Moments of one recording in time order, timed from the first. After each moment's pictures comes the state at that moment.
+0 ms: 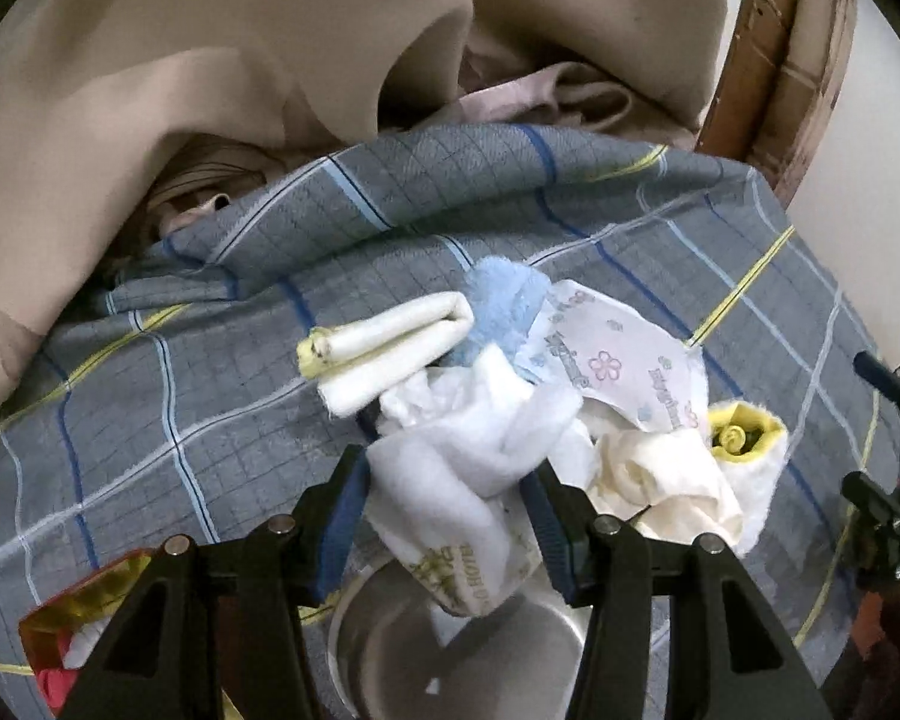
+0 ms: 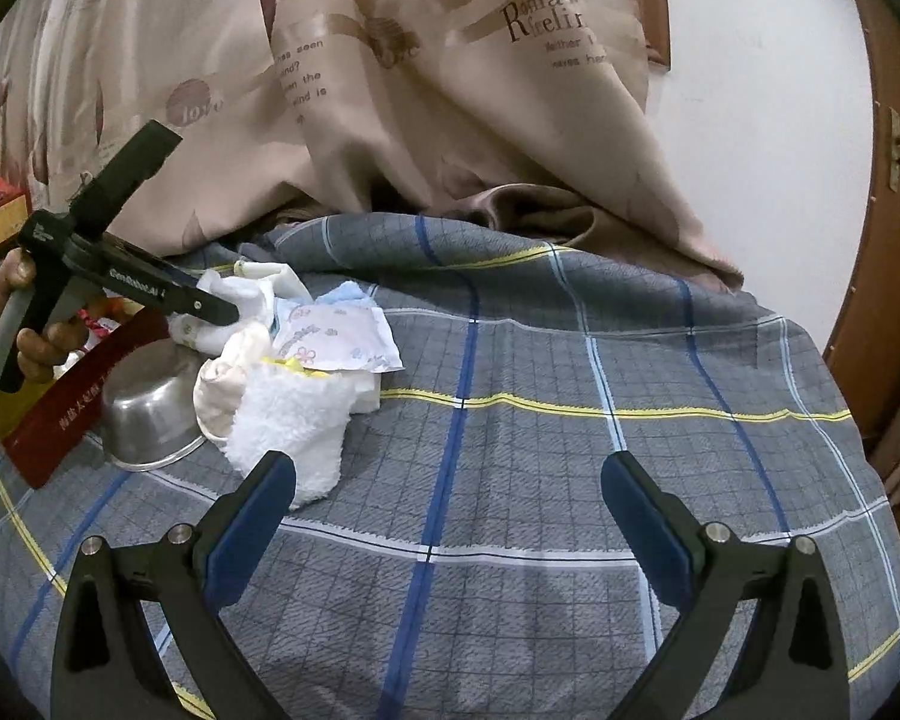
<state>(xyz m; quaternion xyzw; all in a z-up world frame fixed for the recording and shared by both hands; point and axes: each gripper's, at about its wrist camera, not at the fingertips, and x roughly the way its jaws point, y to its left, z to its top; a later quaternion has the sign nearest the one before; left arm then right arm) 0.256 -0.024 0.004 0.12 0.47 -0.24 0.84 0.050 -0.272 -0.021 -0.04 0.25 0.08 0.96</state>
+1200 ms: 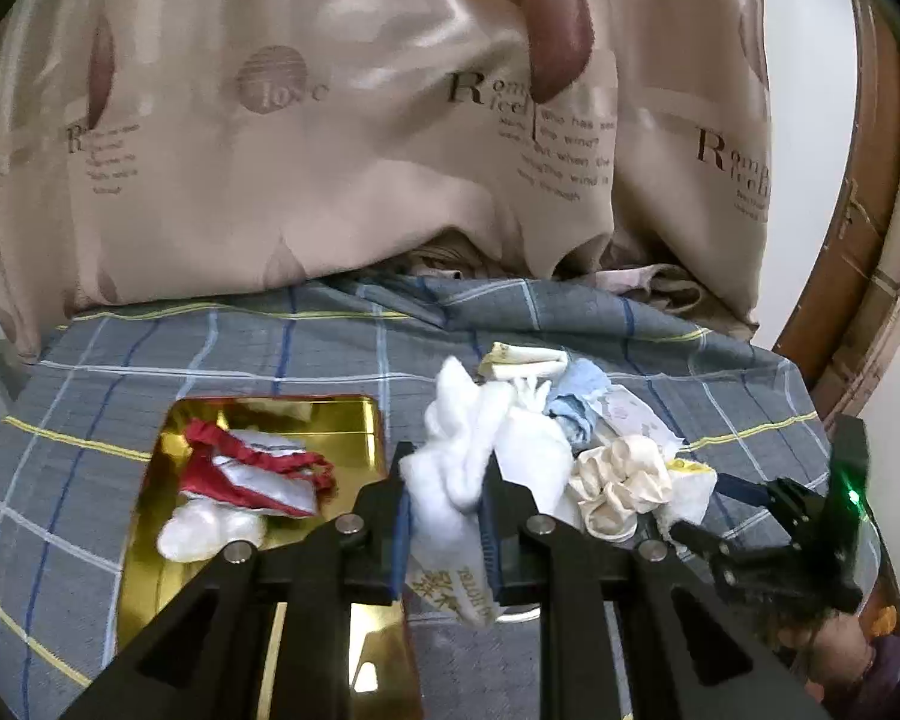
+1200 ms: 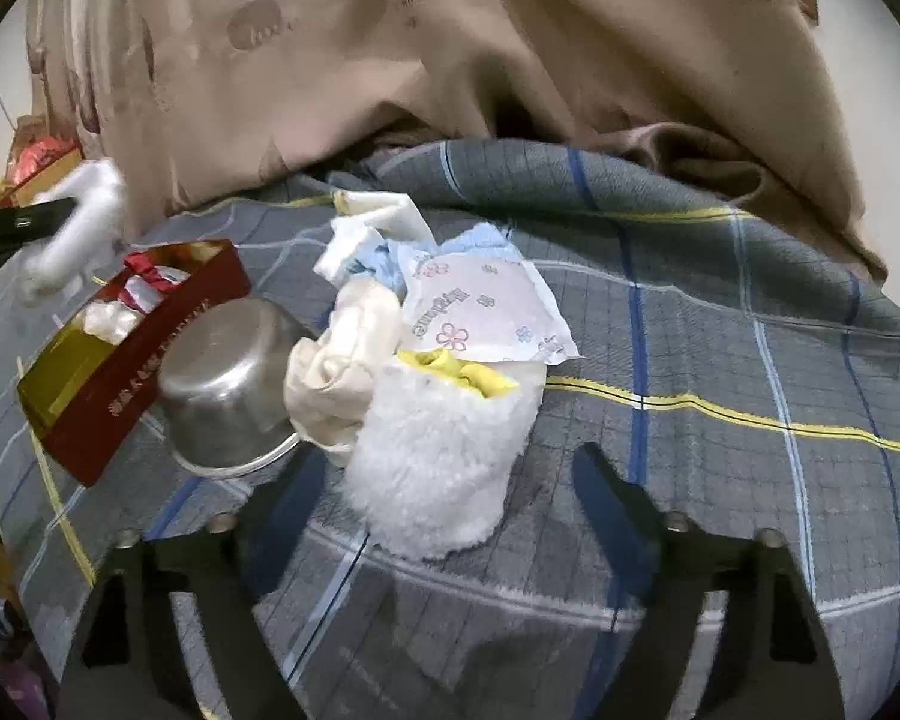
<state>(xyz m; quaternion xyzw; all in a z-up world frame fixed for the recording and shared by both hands) 0.095 0.076 0.088 -0.04 0.34 -0.06 0.94 0.103 -0.208 -0.035 -0.05 0.34 0.19 0.92</state>
